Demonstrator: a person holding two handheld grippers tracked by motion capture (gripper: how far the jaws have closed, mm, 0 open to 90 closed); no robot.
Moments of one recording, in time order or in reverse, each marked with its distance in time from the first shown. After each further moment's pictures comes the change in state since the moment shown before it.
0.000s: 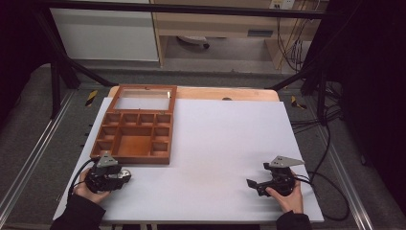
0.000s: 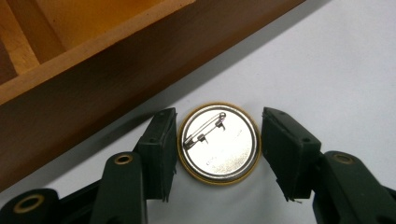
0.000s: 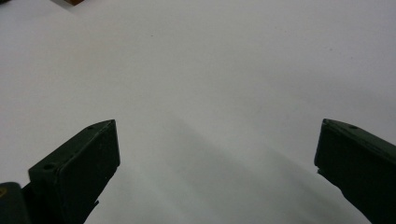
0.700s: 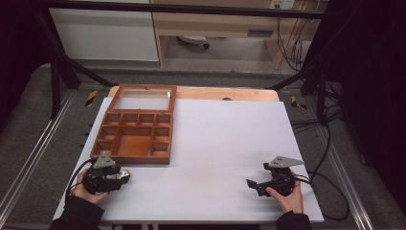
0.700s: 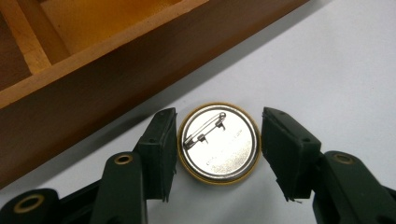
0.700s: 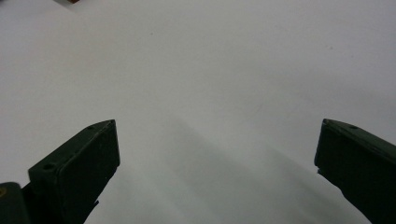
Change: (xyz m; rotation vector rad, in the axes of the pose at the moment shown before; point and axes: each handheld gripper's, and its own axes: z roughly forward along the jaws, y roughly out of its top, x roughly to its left) left arm -0.002 -0.001 -0.008 -0.024 -0.009 -0.009; right arm 0.000 0.000 0.000 0.007 -0.003 -0.004
